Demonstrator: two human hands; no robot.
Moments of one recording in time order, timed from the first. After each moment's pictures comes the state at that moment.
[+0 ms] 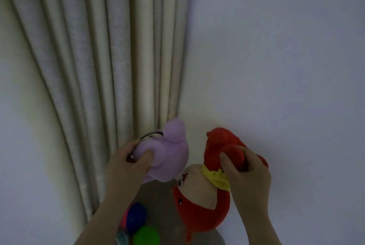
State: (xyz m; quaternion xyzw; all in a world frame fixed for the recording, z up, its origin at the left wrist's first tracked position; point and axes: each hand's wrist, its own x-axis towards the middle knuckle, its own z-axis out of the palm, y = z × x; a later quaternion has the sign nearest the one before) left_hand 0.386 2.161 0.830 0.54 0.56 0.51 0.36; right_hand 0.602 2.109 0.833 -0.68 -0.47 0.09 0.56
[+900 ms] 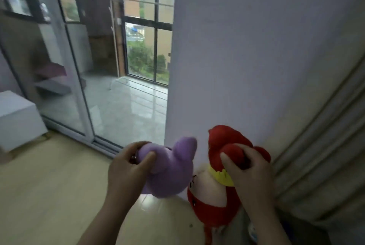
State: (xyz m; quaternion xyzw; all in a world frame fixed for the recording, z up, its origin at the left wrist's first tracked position) left_hand 0.145 1.730 0.851 0.15 0.76 0.64 0.01; right_hand 0.289 1.907 0.862 -0.29 -0.81 0.34 0.38
